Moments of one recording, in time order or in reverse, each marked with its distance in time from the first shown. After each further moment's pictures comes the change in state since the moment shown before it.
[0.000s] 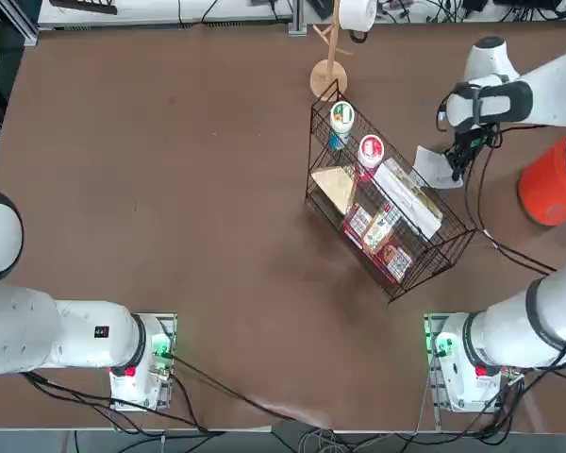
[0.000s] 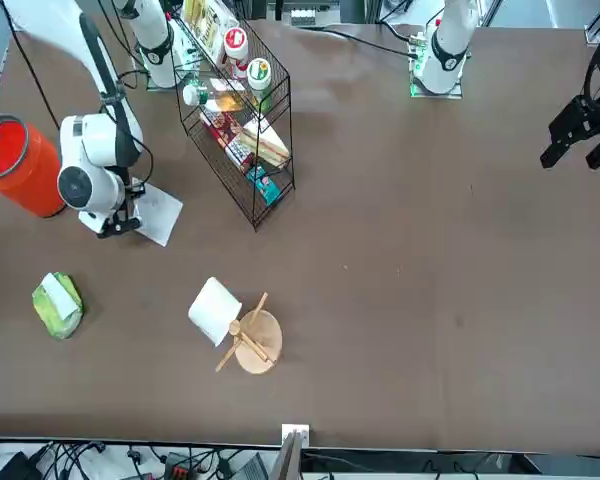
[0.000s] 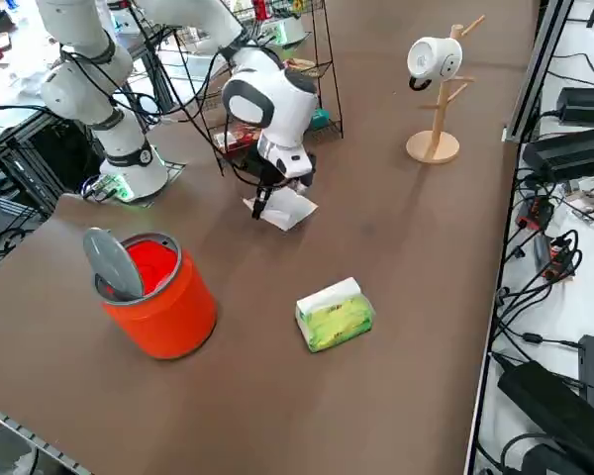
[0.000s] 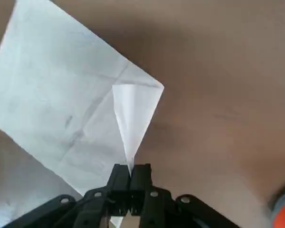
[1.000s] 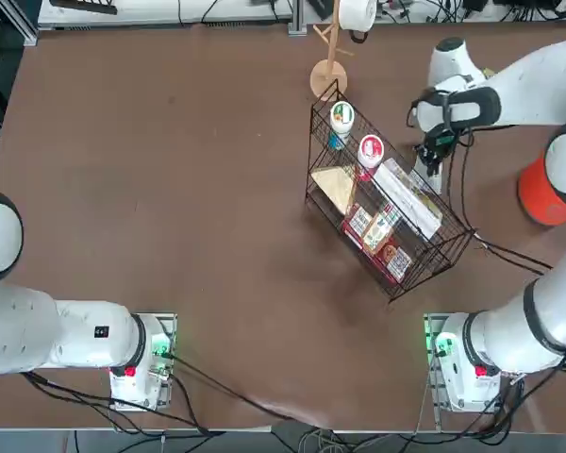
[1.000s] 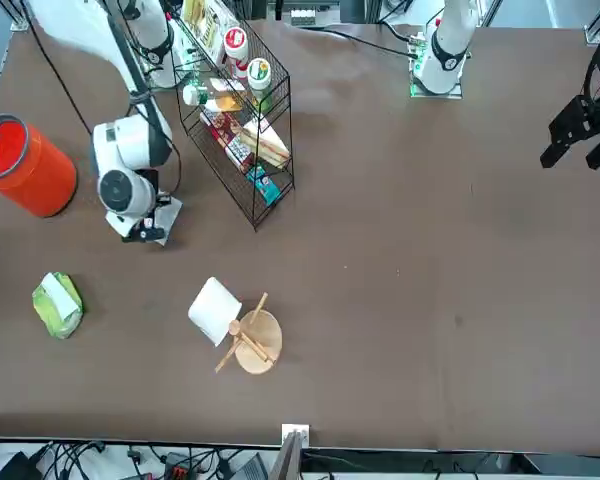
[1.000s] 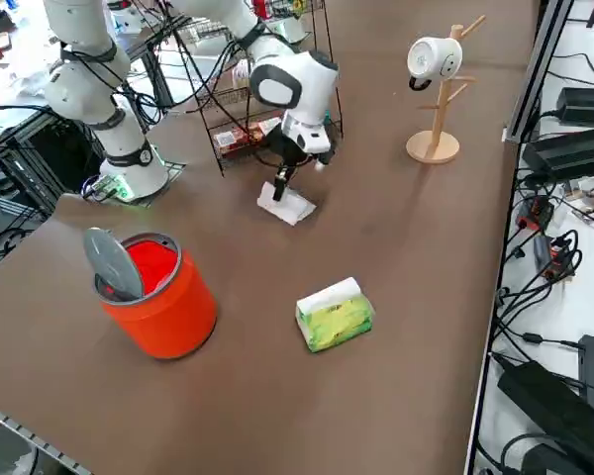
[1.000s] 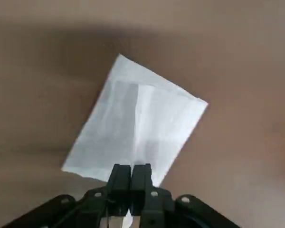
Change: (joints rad) arm 0.145 0.095 0.045 0.080 0.005 0.026 0.340
